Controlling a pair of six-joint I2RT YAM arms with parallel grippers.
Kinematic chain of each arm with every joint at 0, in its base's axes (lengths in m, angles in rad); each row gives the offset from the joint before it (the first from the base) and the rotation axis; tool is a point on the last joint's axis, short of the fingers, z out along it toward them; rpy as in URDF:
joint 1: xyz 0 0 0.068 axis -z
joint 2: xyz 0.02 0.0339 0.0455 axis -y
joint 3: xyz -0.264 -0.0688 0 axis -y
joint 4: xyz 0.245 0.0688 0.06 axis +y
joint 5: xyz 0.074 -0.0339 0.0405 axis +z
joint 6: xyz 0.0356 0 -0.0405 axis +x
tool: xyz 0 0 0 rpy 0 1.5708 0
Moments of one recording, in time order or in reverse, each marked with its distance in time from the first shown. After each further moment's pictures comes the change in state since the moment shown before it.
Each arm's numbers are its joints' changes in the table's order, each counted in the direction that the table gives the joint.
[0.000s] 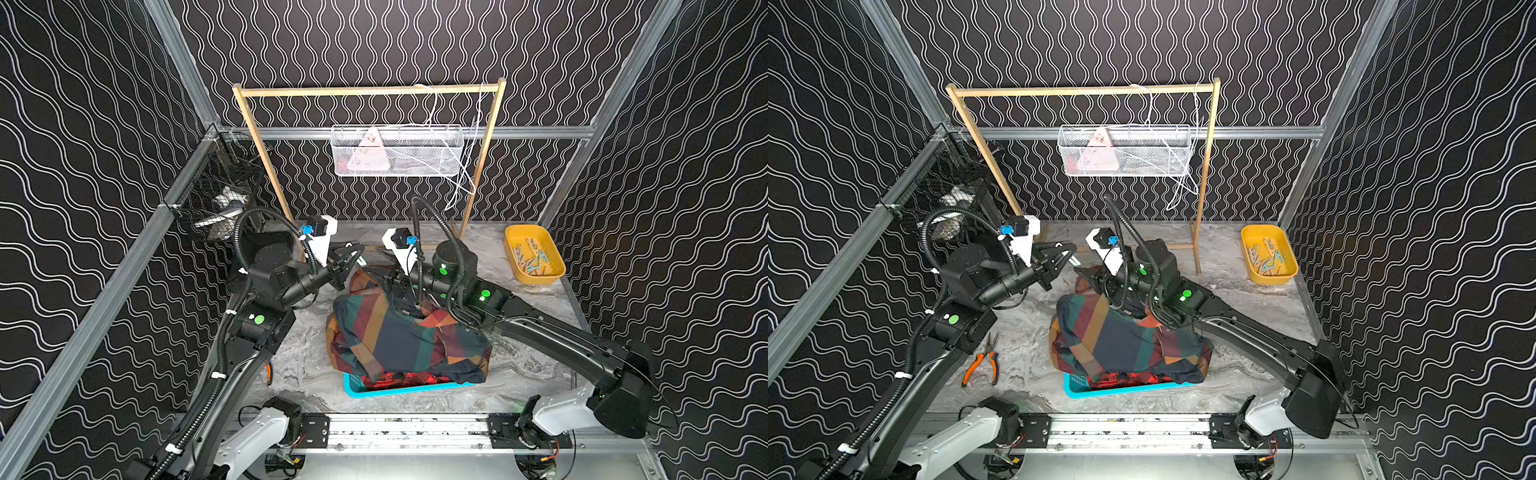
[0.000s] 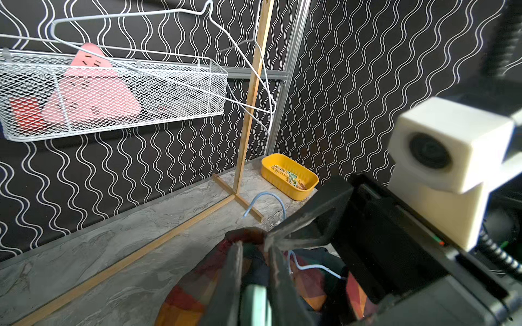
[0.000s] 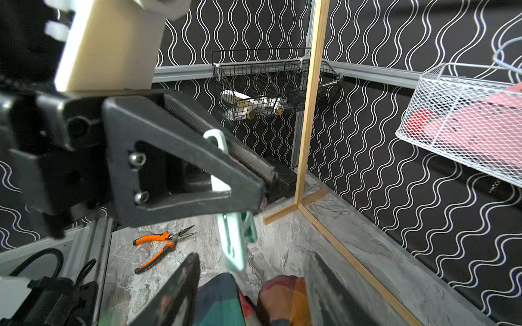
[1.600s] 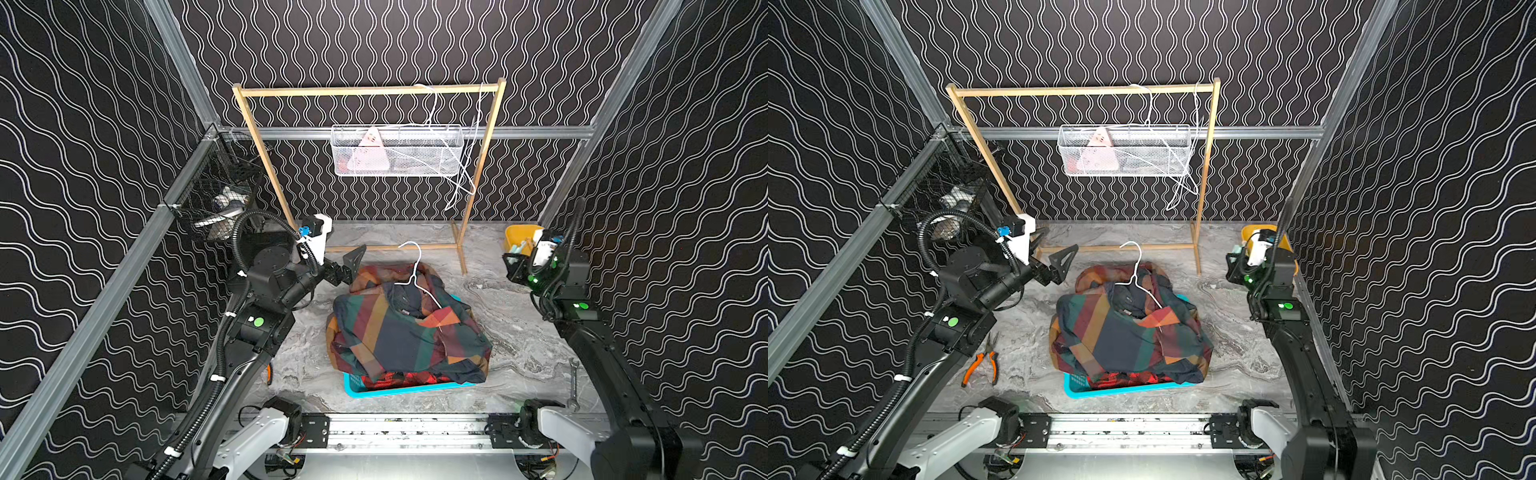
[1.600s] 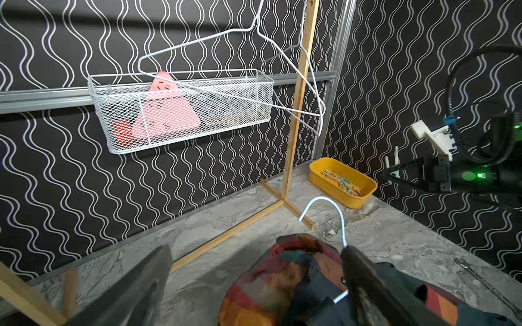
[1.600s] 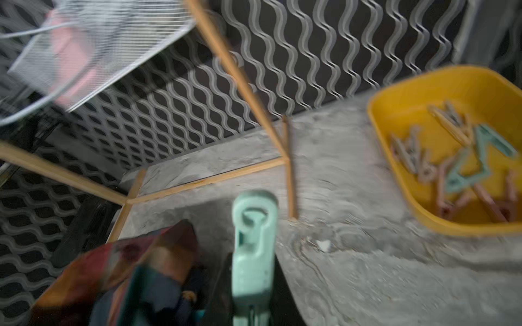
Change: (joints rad) left arm 0.000 0.018 -0.017 0.003 0.218 0.147; right arm 1.005 0.328 -0.420 0.257 0.142 0.466
